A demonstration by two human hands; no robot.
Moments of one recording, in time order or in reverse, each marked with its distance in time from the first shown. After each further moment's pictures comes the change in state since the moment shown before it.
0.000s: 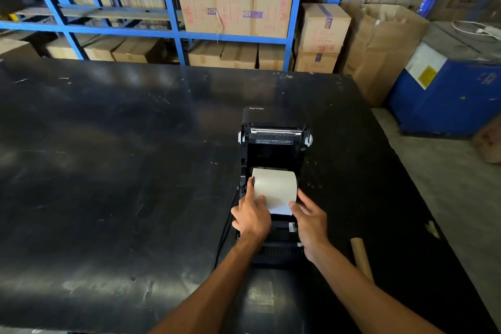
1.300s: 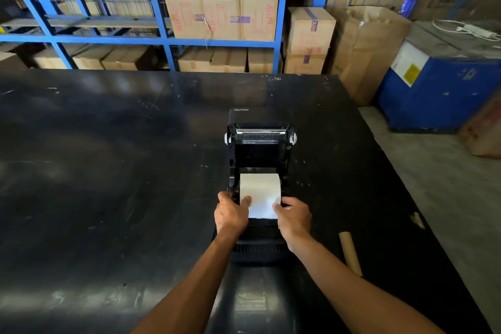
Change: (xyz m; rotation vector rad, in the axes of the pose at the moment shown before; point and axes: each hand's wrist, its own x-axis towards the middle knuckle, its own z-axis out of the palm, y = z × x) left_hand 0.013 -0.012 -0.016 -0.103 0.018 -0.089; right_hand 0.002 -0.007 0.012 -0.316 0.168 0.053
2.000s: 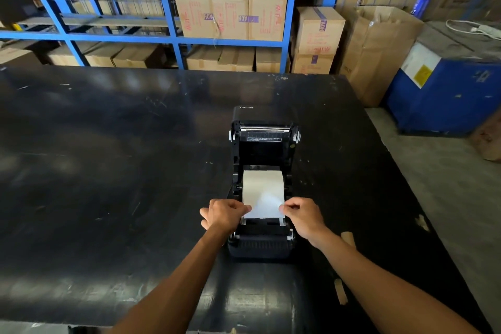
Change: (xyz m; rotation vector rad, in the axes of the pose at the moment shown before) left_hand 0.005 -0.020 -0.019 0.160 -0.041 0.008; right_hand 0.028 0.017 -0.034 -0.249 -0.304 -0.249
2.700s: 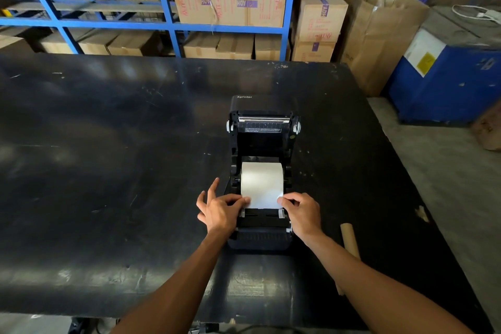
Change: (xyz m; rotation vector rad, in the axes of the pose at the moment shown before) left_hand -0.001 -0.018 0.011 -0.064 0.125 0.202; right_hand 0.002 0.020 0.022 0.032 0.220 -0.048
